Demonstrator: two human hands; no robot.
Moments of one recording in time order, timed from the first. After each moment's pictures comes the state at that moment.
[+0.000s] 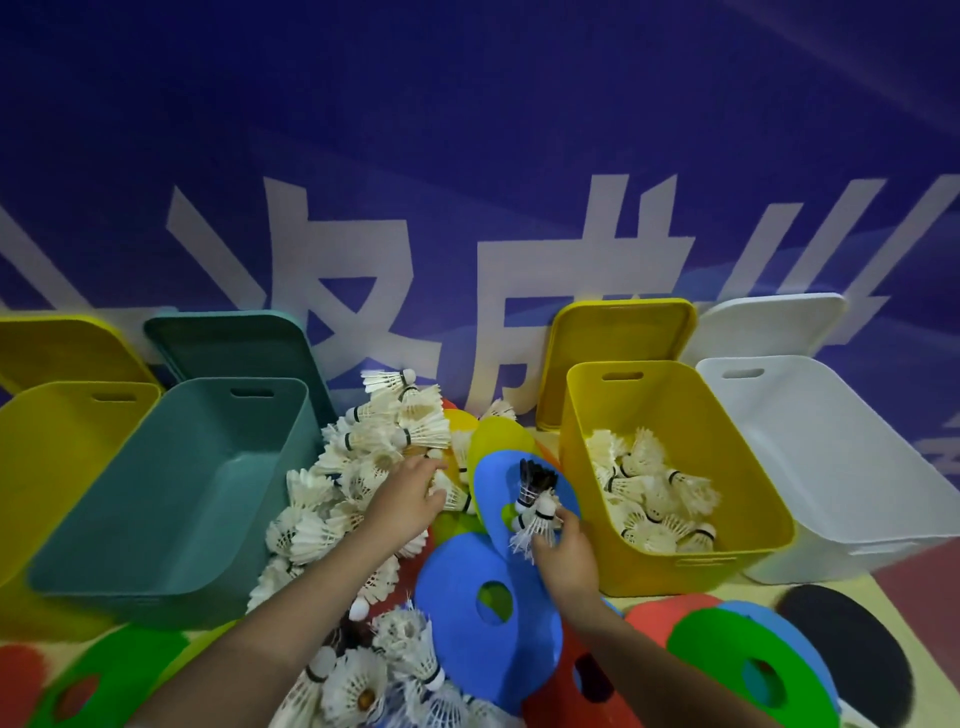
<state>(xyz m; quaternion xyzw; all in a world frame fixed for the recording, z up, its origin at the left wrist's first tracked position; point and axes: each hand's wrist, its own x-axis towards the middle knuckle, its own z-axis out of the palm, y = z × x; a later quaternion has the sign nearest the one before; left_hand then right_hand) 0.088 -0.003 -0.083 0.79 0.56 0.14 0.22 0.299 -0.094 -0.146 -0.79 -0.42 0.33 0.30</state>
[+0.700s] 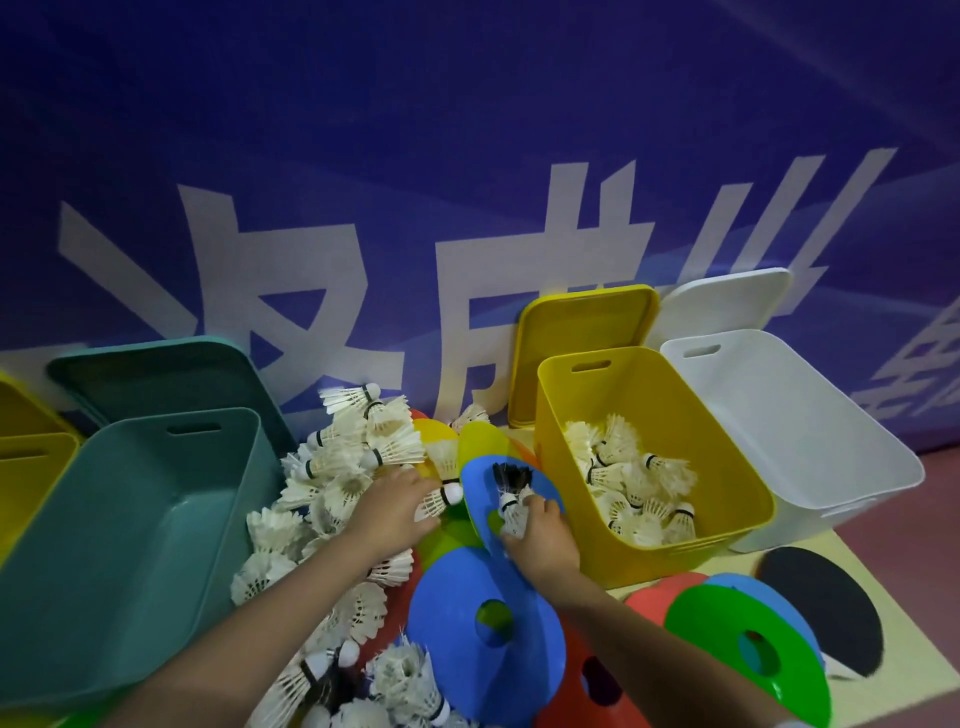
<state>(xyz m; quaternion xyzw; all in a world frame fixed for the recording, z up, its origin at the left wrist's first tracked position) 0.088 0.037 -0.098 0.89 0.43 -0.01 0.11 0.292 -0.059 -0.144 -0.81 -0.51 0.24 0.13</state>
